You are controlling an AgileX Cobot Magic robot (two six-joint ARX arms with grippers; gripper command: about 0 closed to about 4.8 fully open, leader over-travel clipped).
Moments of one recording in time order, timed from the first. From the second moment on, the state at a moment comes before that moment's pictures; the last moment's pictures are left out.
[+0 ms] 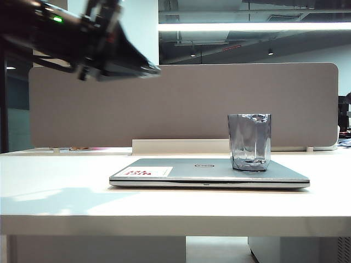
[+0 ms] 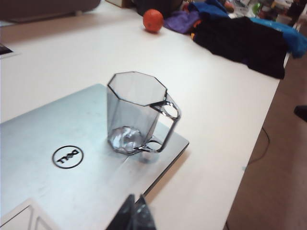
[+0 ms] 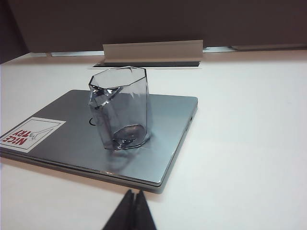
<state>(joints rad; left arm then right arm) -0.46 1.36 0.71 0.40 0.59 -0.03 -0.04 0.00 0.01 -0.07 -0.31 0.08</state>
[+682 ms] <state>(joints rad) -0.89 1.73 0.85 0.67 -0.06 -0.06 -0.04 0.00 0.01 -0.07 -0.26 0.08</state>
